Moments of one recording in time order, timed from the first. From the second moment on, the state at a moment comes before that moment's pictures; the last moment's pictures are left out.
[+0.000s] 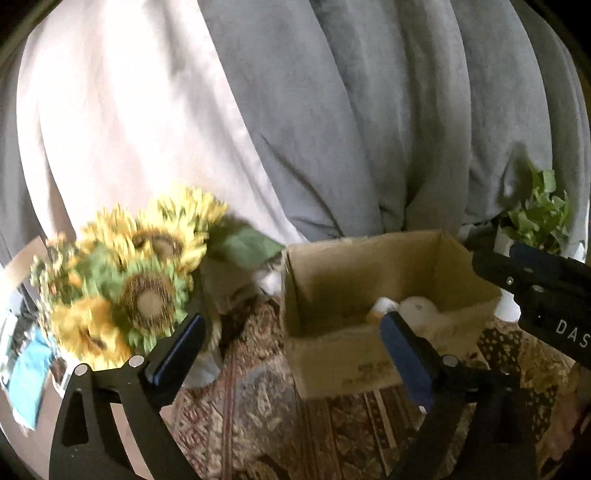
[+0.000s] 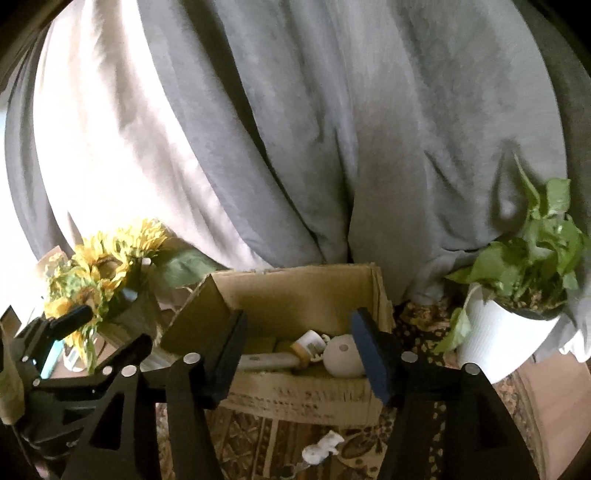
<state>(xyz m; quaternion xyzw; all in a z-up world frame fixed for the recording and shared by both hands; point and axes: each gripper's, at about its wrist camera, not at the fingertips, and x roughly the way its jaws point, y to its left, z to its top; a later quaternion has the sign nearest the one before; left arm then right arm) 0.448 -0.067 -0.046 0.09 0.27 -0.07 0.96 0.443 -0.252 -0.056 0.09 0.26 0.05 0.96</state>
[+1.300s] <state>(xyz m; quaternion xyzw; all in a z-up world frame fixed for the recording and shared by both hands) 0.454 -0.050 -0.173 0.05 0.43 -0.03 0.90 0.449 -0.240 -0.218 0.15 0.44 0.04 0.88</state>
